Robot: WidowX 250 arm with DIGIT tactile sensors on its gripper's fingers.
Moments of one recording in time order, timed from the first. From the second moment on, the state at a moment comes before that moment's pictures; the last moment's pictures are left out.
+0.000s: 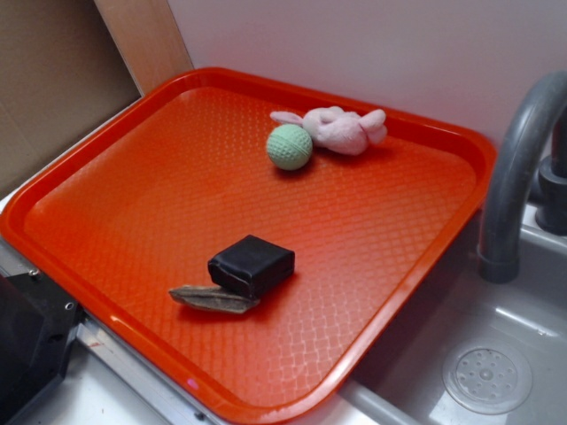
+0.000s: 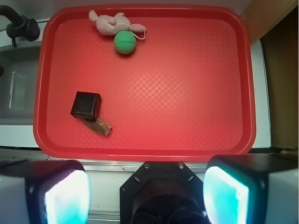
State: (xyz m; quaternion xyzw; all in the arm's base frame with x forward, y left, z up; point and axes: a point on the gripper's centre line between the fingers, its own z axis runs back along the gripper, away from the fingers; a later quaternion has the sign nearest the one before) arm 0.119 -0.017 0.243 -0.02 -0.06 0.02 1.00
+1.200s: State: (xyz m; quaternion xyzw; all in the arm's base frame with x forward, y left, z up) arm 0.259 -0.005 0.058 -0.03 -0.12 0.01 0.99
